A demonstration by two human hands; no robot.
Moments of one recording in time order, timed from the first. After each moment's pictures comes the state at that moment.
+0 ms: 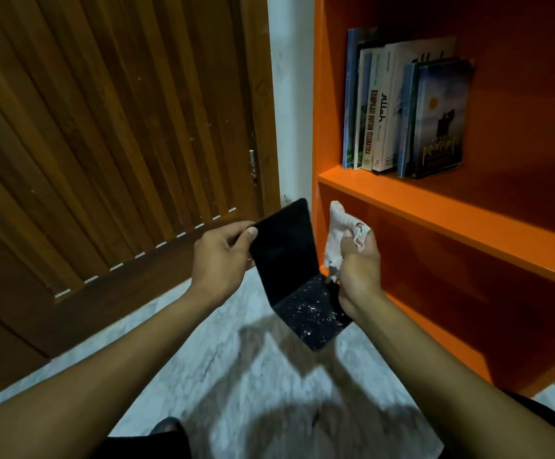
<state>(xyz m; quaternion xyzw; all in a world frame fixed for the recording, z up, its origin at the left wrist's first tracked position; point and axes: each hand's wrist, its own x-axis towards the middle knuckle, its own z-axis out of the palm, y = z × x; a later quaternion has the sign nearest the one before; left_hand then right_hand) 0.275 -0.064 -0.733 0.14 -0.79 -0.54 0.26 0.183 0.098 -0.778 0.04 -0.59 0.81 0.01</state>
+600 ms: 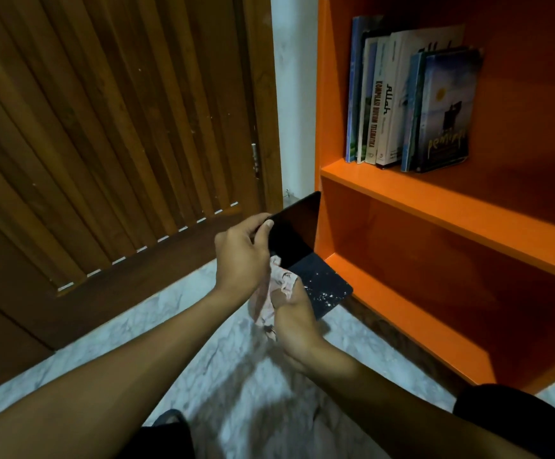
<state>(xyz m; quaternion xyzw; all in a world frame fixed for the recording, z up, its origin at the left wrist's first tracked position) 0.255 -0.044 -0.750 0.12 -0.83 -0.40 0.38 0.260 0.046 -0.826 0.06 -0.65 0.73 -0.20</state>
